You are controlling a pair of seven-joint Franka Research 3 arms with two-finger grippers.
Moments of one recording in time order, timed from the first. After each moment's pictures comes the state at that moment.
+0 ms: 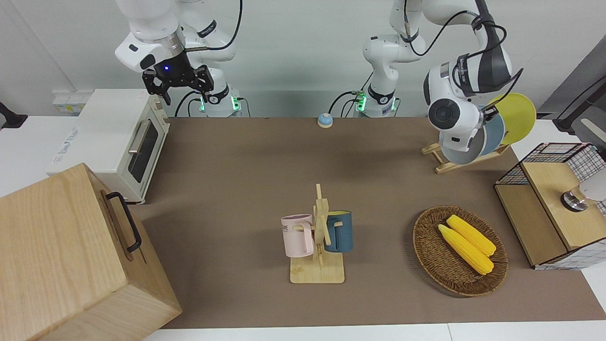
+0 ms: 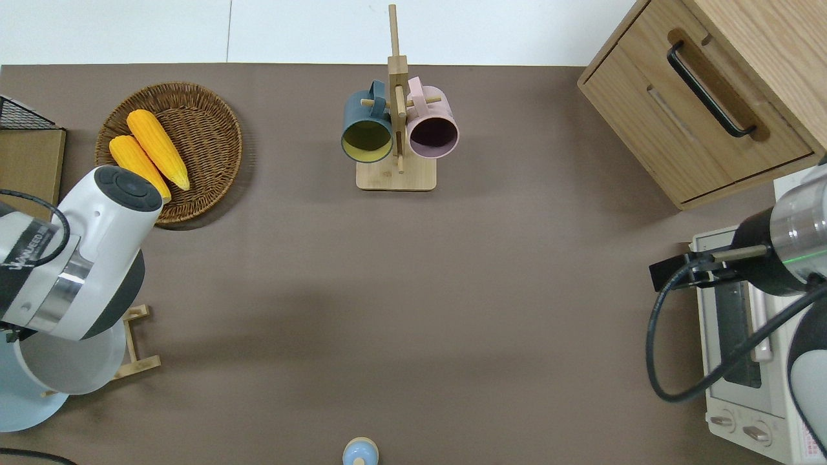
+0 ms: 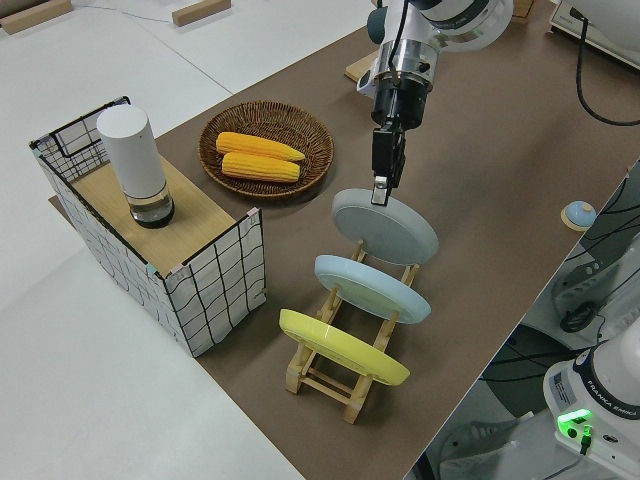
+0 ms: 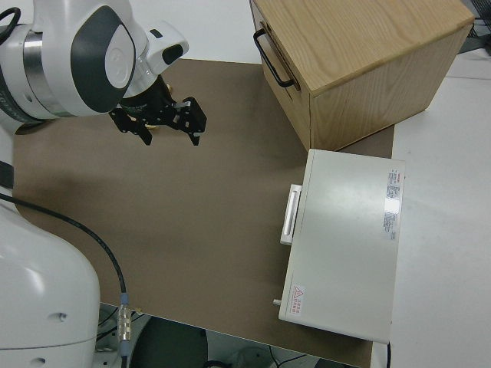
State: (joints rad) left arm -0.01 0.12 -0.10 -1.94 0.80 1.35 -0.46; right arm -0.09 -0.02 0.23 -1.50 0.00 1.36 0.06
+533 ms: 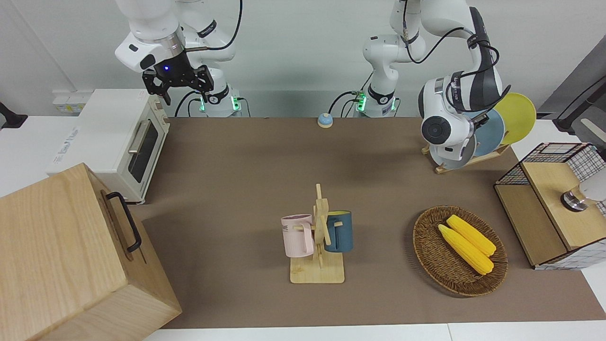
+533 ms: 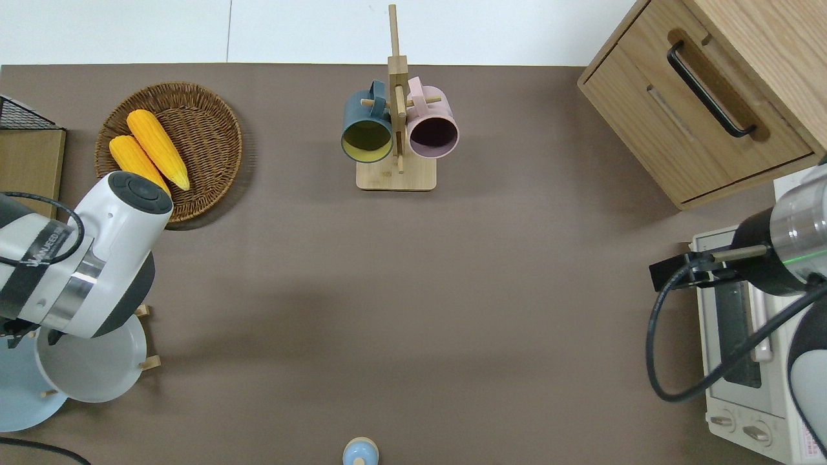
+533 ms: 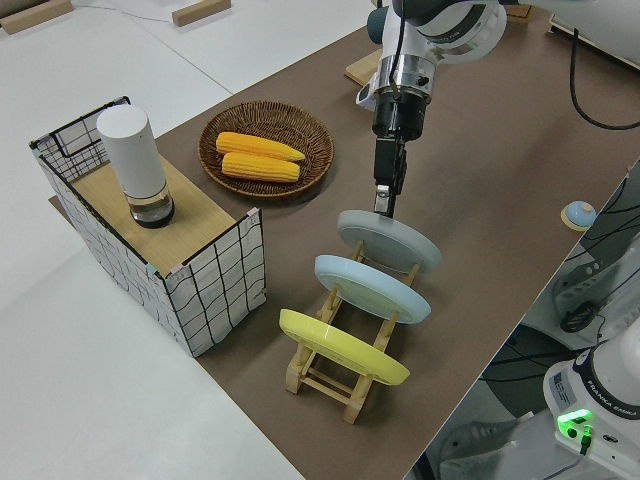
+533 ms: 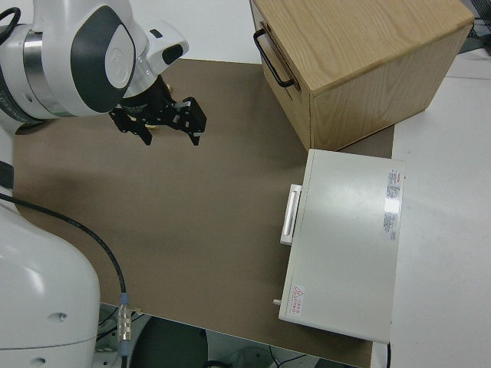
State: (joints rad) left arm -0.01 0.13 -0.10 -1.95 0.77 1.35 -0.50; right arm -0.09 -0.02 0.23 -1.50 0.00 1.36 0.06
